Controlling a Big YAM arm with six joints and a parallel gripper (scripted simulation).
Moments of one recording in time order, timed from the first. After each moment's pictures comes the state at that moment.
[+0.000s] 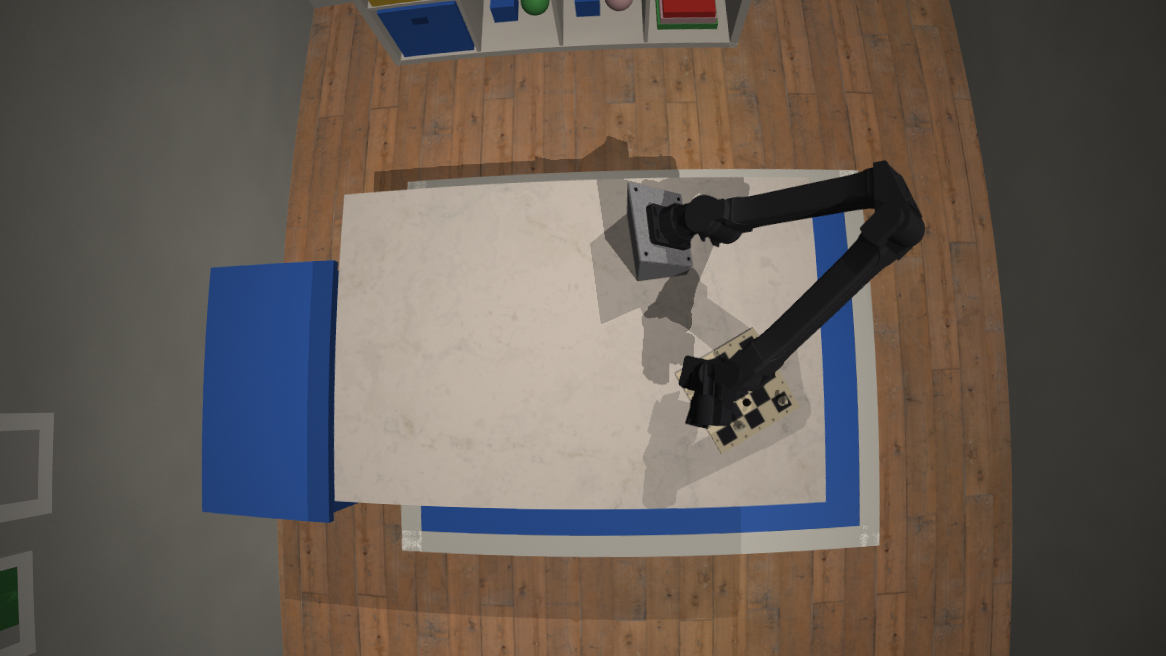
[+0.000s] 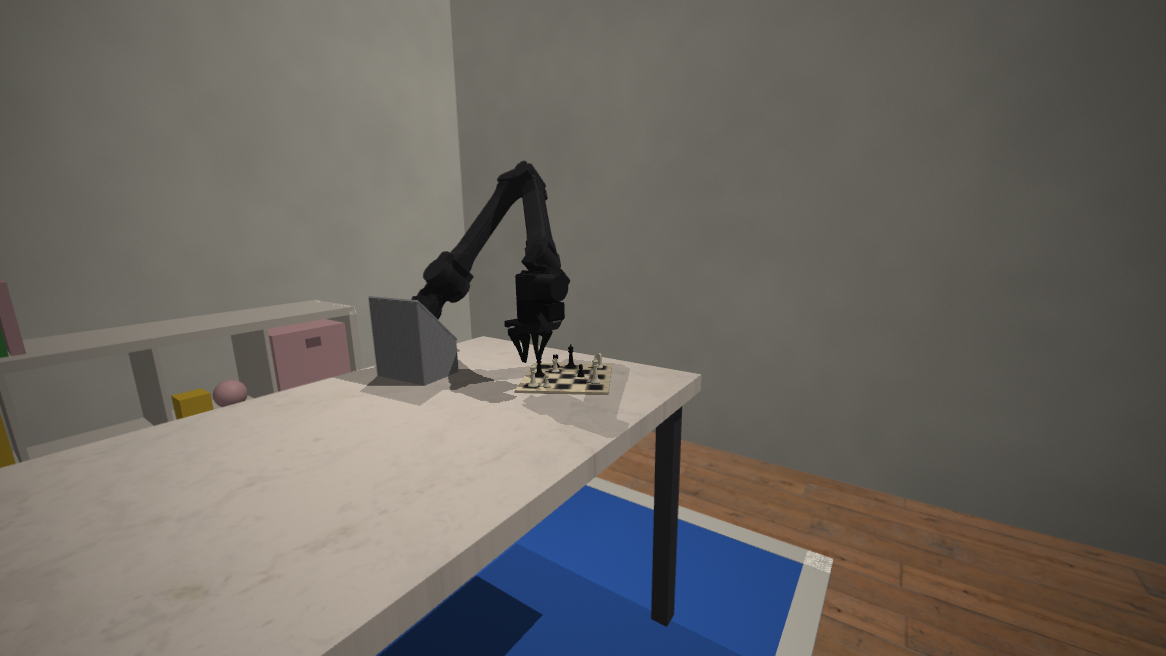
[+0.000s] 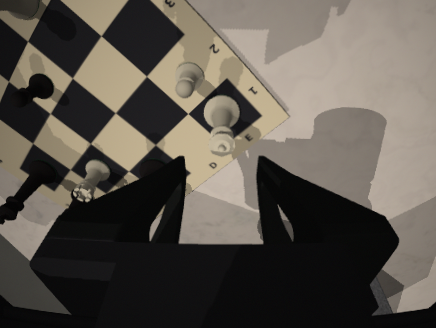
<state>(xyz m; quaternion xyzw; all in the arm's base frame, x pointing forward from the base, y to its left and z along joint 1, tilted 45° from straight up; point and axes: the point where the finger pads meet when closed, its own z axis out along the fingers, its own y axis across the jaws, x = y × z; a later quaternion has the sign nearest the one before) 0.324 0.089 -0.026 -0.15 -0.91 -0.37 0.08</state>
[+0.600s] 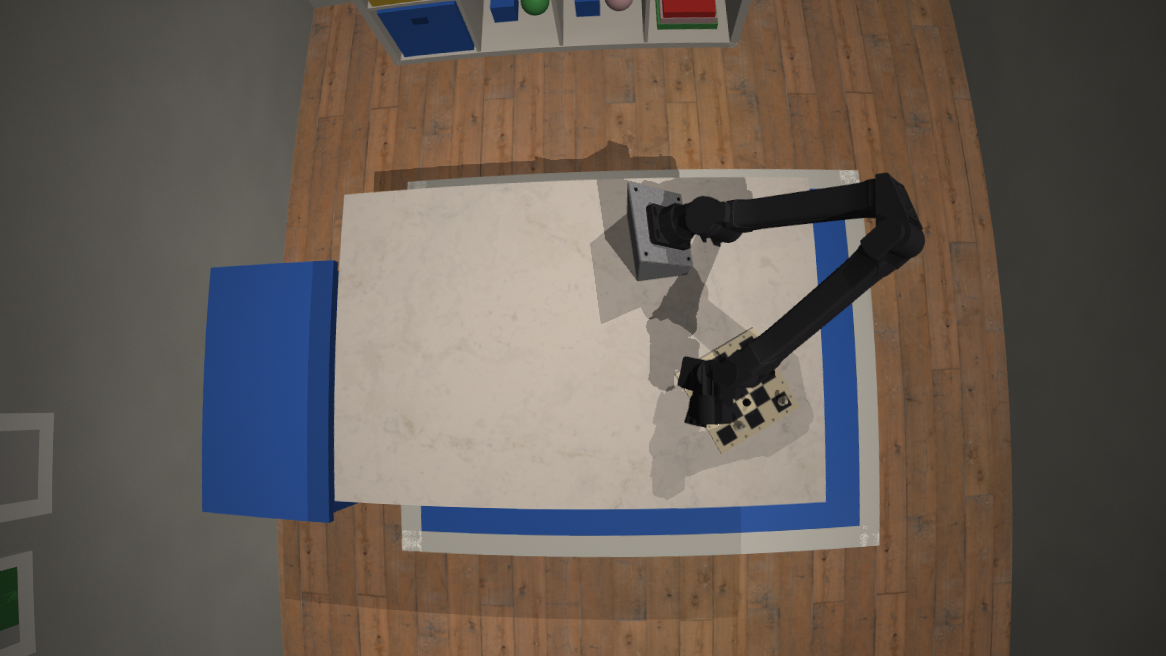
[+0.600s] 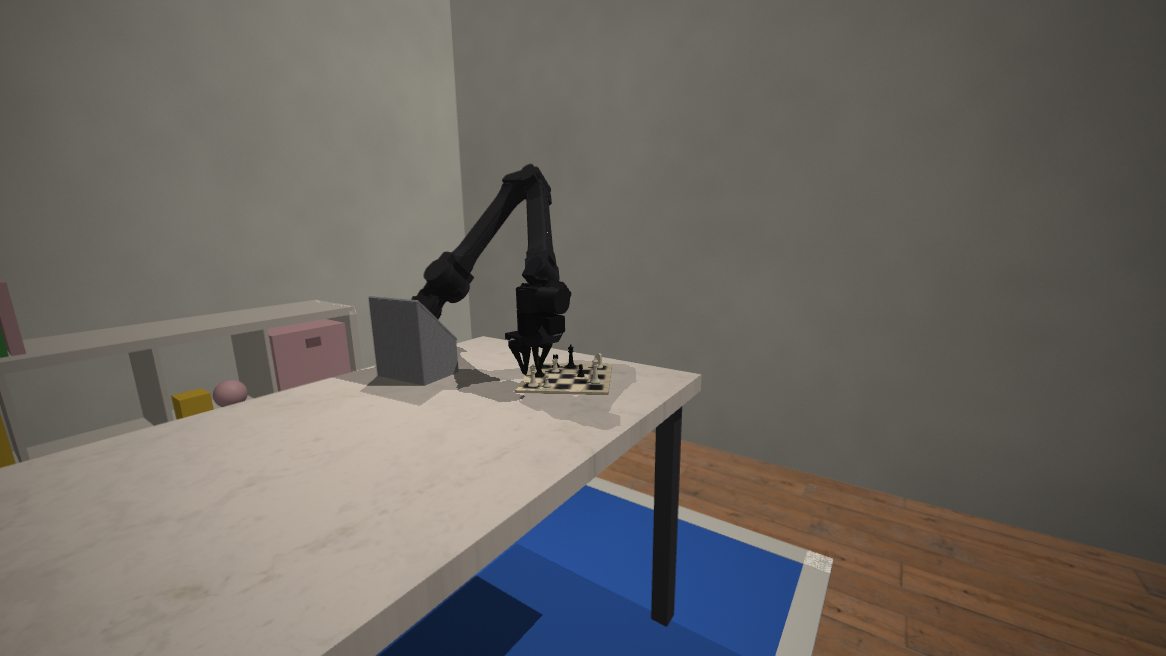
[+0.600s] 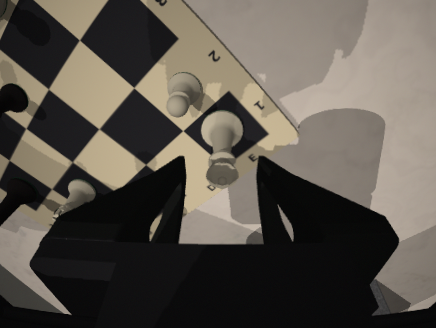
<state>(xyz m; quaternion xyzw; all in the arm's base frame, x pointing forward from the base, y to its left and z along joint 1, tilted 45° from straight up) 0.322 0.111 -0.046 -0.14 -0.91 -0.37 0.08</state>
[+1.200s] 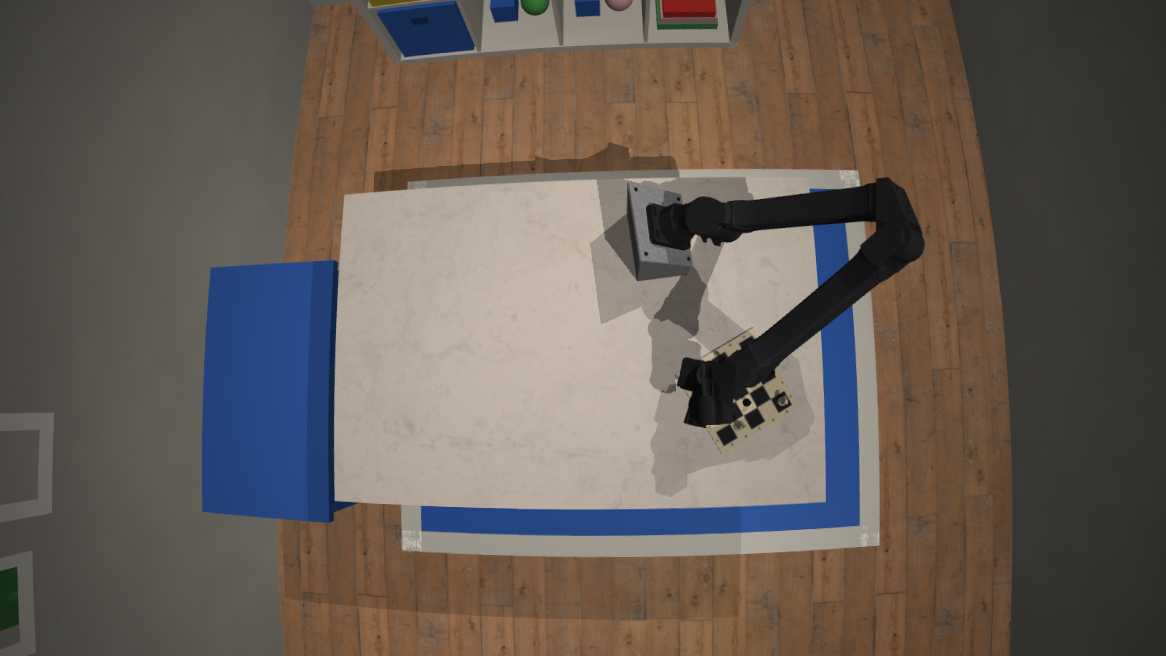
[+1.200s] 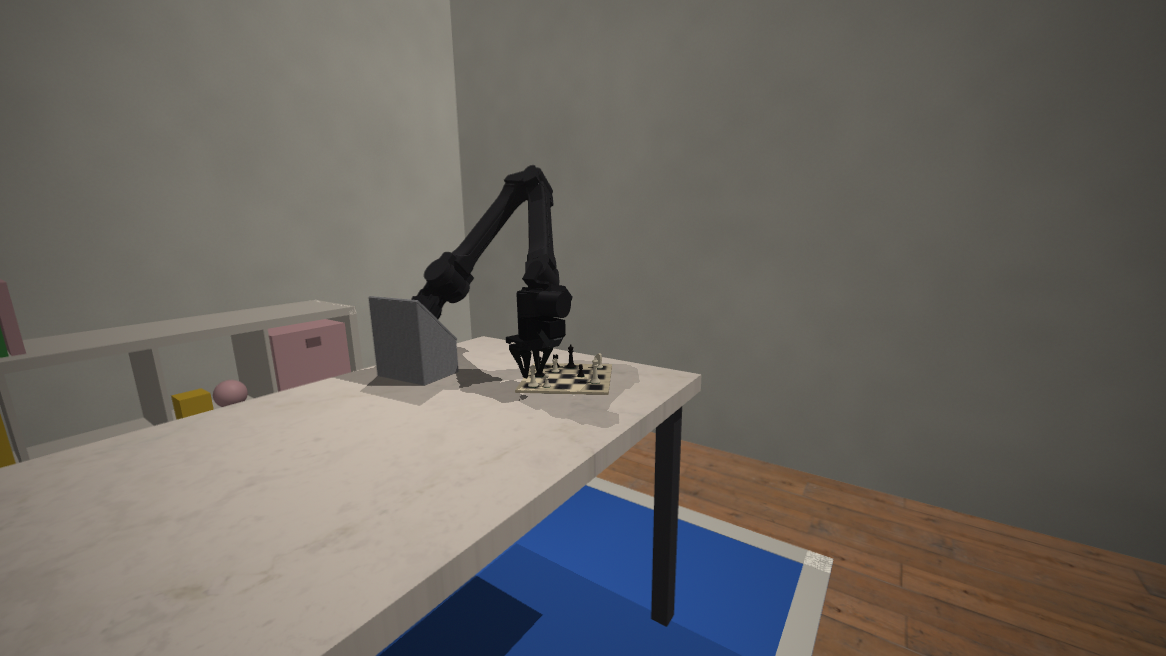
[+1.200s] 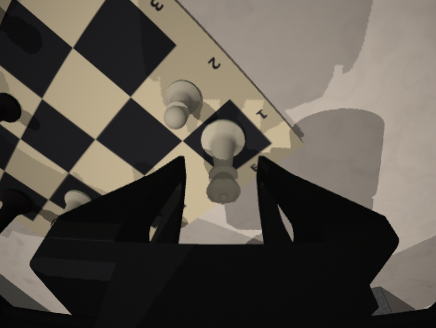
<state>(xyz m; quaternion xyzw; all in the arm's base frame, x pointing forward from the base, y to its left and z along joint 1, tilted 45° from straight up) 0.323 0.117 -0.053 -0.15 -0.91 -0.37 0.08</state>
